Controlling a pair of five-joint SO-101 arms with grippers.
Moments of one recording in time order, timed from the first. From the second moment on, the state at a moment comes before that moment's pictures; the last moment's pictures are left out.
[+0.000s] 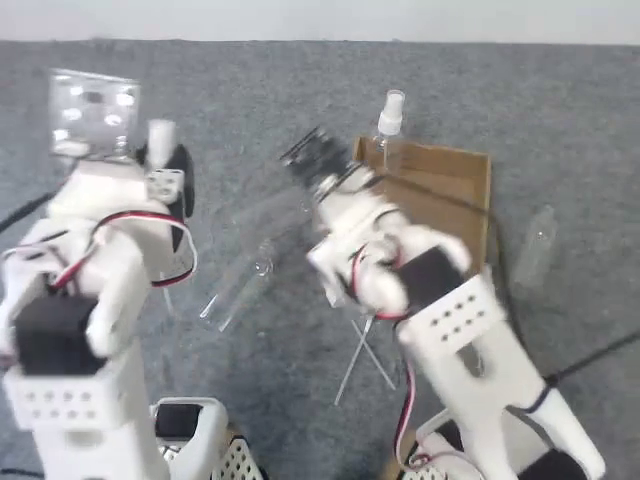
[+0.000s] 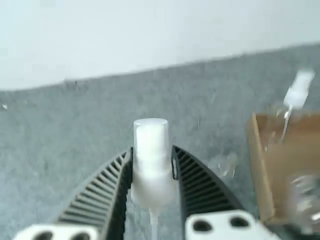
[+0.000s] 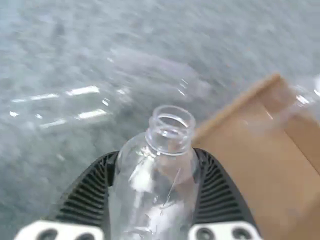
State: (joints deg) left arm -5.7 -46.2 6.8 81.6 -0.3; right arm -38.6 -34.2 30.8 60.6 10.3
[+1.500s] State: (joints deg) left arm 0.0 -47.2 23.6 62.4 13.1; right arm -56.5 -46.9 63.9 21.1 9.6
